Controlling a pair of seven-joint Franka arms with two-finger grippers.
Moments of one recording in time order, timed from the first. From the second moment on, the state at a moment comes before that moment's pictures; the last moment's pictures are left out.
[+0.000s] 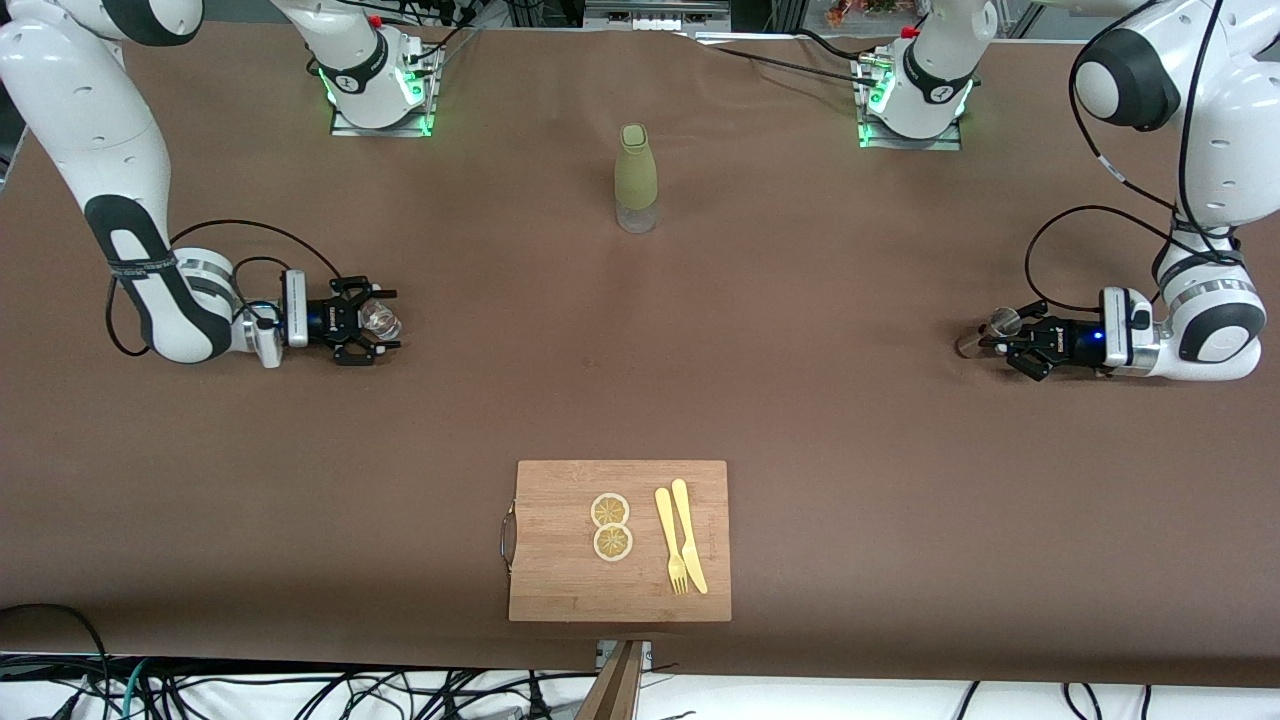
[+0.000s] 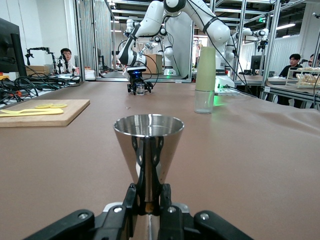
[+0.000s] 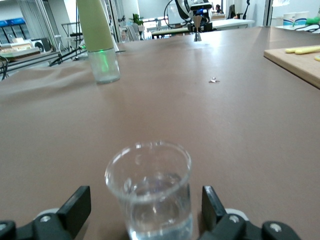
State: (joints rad) left arm 0.24 0.97 0.37 -1.62 -1.10 1.21 2.77; right arm -0.22 0.76 -0.05 -1.98 1.02 1.72 -2.67
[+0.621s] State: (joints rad) left arm 0.24 1.00 0.37 -1.61 -1.10 1.21 2.78; right arm -0.23 0.58 -0.13 -1.96 0.85 1.74 -2.36
